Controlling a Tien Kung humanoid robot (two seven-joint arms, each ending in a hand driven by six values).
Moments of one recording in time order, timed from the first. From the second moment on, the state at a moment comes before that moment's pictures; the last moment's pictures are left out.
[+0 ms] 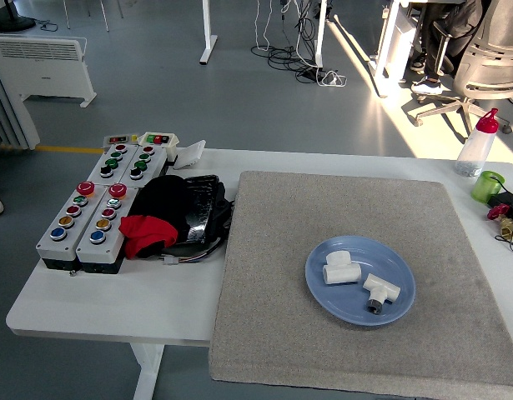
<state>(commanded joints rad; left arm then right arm) -0.25 0.00 -1.50 -0.30 1.61 0.14 0.58 0.12 -0.27 1.53 1.39 -0.35 -0.40 0.03</state>
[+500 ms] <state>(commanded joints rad) -0.25 0.00 -1.50 -0.30 1.62 0.13 0.58 0.07 -0.27 1.56 1.39 -0.29 -0.42 0.03</state>
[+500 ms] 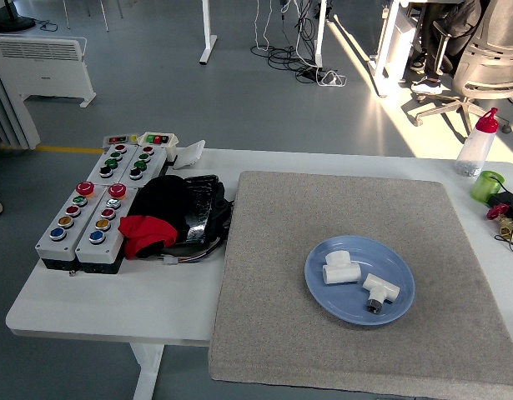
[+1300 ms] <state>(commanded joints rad) -0.25 0.00 -1.51 -0.30 1.64 0.13 0.58 0.05 -0.28 1.57 1.38 -0.28 -0.41 0.05</state>
